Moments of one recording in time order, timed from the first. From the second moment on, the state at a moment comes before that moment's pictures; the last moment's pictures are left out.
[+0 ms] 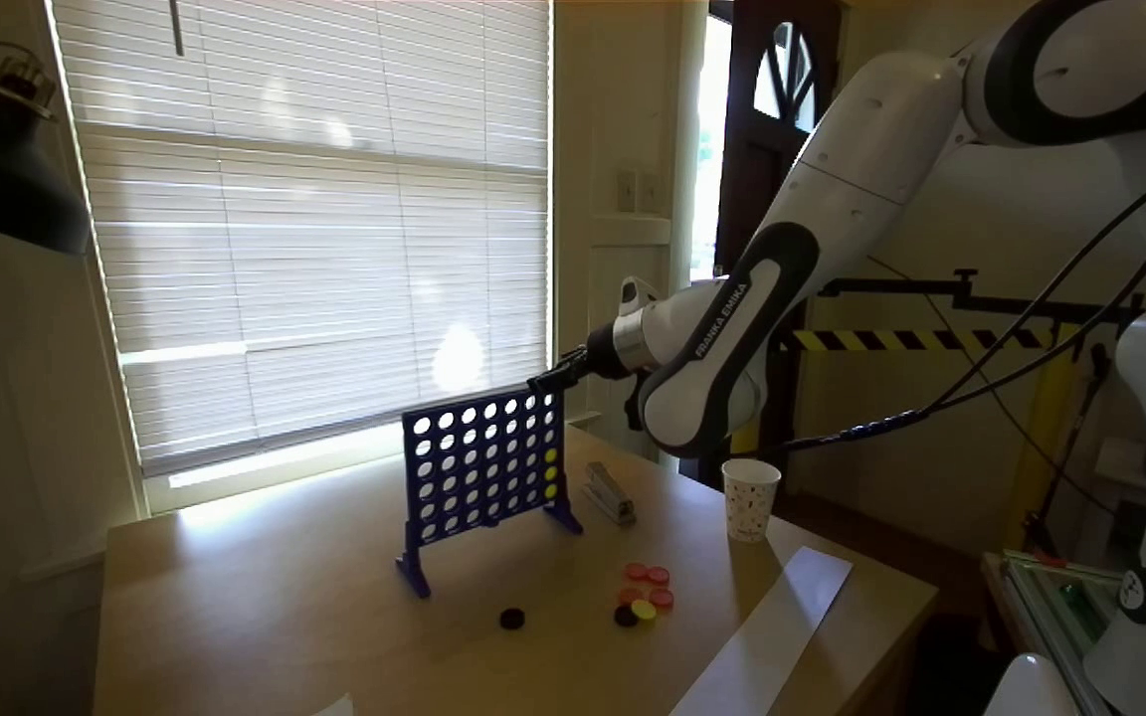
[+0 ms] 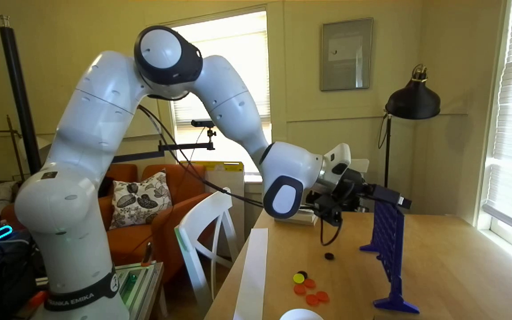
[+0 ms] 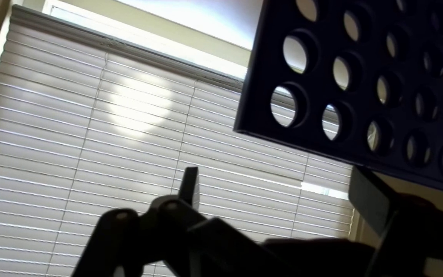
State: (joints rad) arm 0.35 0.51 -0.33 -2.21 0.32 3.85 -0.25
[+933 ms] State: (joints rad) arm 0.41 0.34 -0.37 -2.30 0.43 3.72 -0.32
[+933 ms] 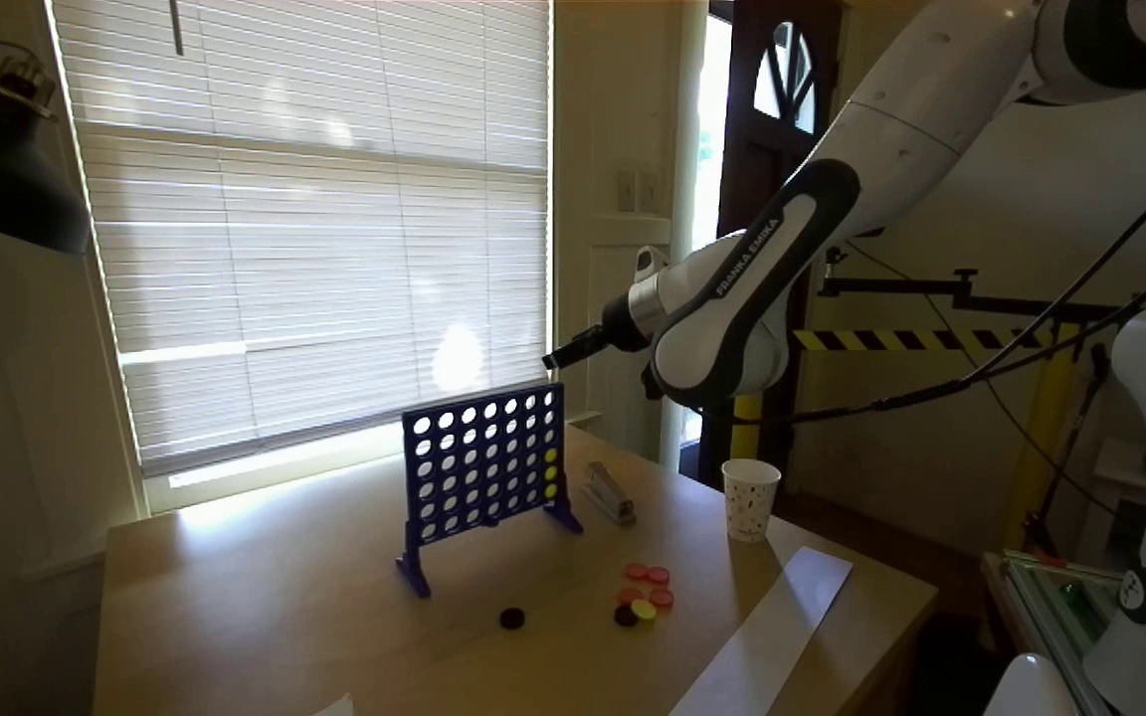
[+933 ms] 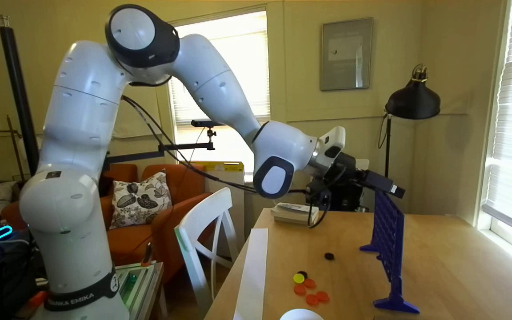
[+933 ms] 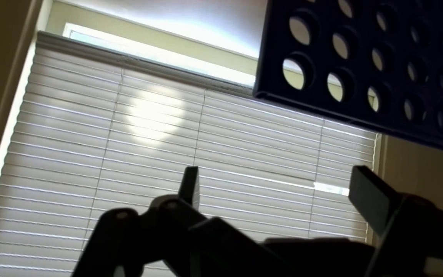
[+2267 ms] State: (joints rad) arm 1.04 0.28 -1.00 -2.36 0.77 3.12 -0.62
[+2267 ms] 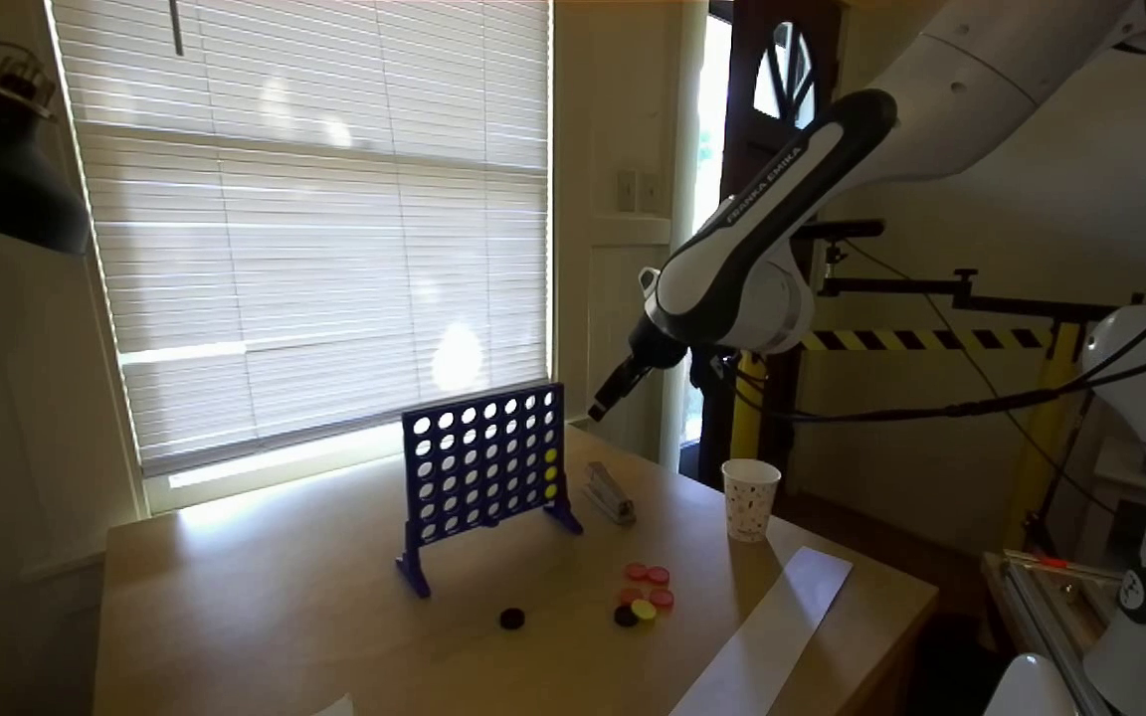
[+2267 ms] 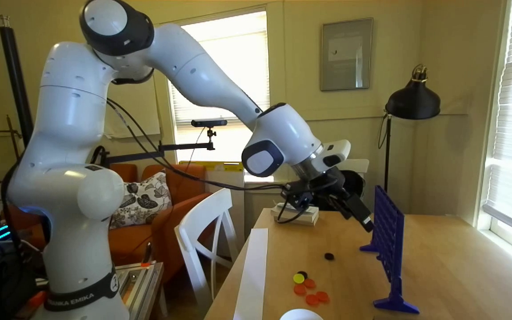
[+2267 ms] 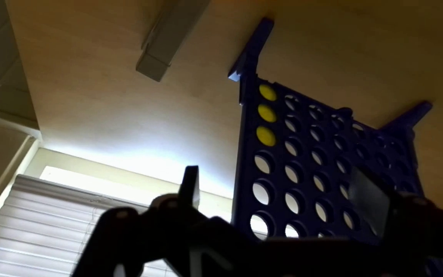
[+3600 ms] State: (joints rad) arm 1.65 0.40 -1.65 -2.30 0.35 2.55 -0.17
